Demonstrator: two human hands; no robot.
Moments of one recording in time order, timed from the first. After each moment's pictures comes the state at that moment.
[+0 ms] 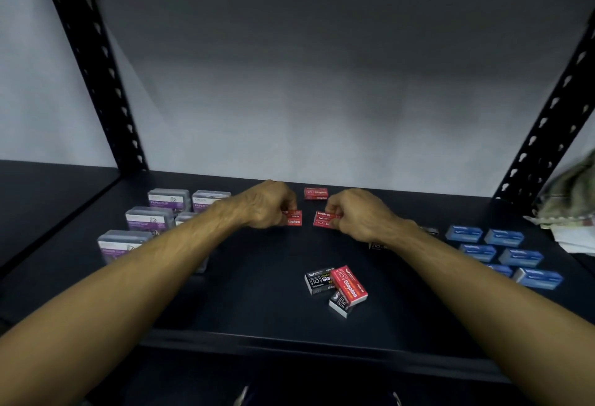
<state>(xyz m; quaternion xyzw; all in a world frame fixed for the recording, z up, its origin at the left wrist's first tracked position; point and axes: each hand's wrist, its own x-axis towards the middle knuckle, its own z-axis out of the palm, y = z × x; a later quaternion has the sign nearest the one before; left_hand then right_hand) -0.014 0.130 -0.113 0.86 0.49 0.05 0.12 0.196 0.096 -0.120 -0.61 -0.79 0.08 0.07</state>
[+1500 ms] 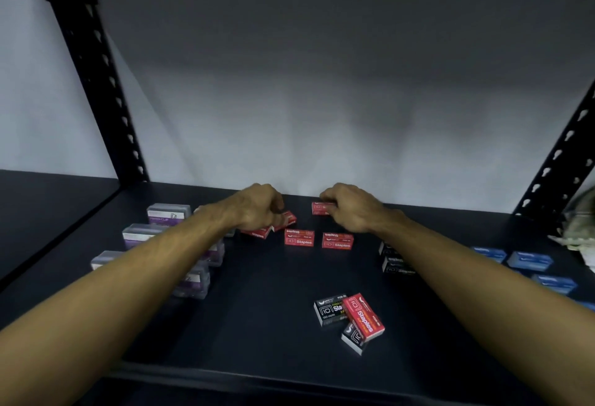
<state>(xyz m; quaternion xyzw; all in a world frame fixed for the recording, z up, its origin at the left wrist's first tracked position) -0.041 0.172 -0.117 0.81 0.56 0.05 0.16 0.185 0.168 -0.124 -0.59 -0.80 0.09 0.08</state>
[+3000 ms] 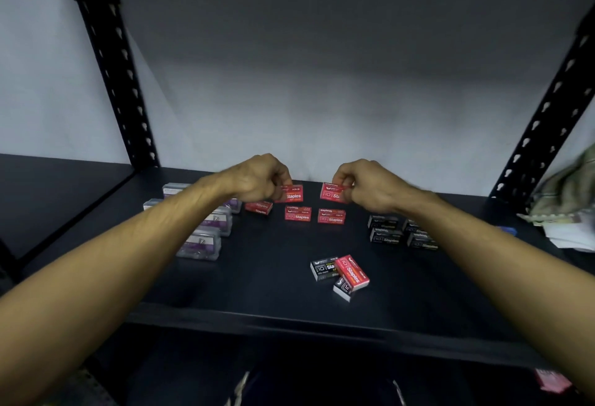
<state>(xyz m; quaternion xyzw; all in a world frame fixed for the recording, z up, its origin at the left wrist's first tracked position) -0.042 0.120 -0.078 0.83 0.51 0.13 0.21 0.199 0.086 -0.074 -0.58 -0.78 0.16 0.17</state>
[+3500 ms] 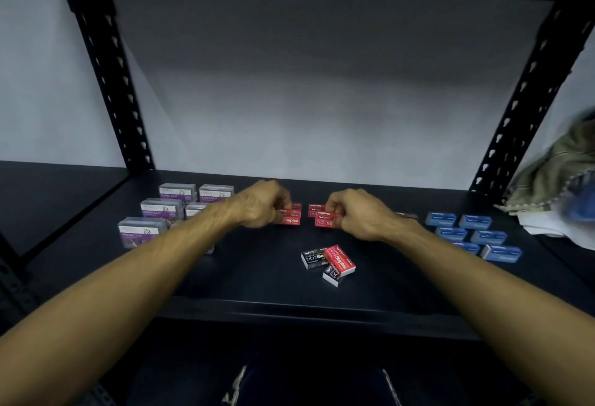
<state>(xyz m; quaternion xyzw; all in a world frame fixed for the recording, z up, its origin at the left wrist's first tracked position) -0.024 0.086 -0.110 0.85 0.50 0.09 0.13 0.200 0.047 -0.112 -0.62 -0.77 0.11 0.10</state>
